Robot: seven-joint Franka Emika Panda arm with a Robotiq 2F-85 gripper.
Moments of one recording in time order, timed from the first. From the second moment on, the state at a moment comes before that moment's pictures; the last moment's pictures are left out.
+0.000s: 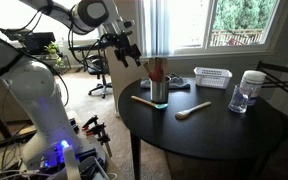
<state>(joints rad) -0.05 -0.74 0.02 -2.79 -0.23 2.36 -0.05</state>
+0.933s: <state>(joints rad) -0.06 -0.71 0.01 -2.78 -0.23 2.36 -0.05</state>
